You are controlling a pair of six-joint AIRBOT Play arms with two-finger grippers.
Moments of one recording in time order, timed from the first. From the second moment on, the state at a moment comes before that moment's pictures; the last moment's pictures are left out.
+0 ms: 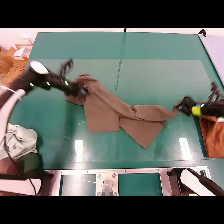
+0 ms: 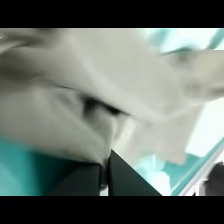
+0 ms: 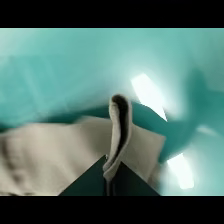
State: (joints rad) left arm -0.10 -1.53 1.34 0.72 -1.24 -1.23; right arm -0.47 -1.03 0.77 -0.91 1.06 1.43
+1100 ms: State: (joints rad) left arm -0.10 -0.91 1.99 1.23 -1.06 -1.28; right arm -0.47 -0.76 1.84 -1.16 1.25 1.72
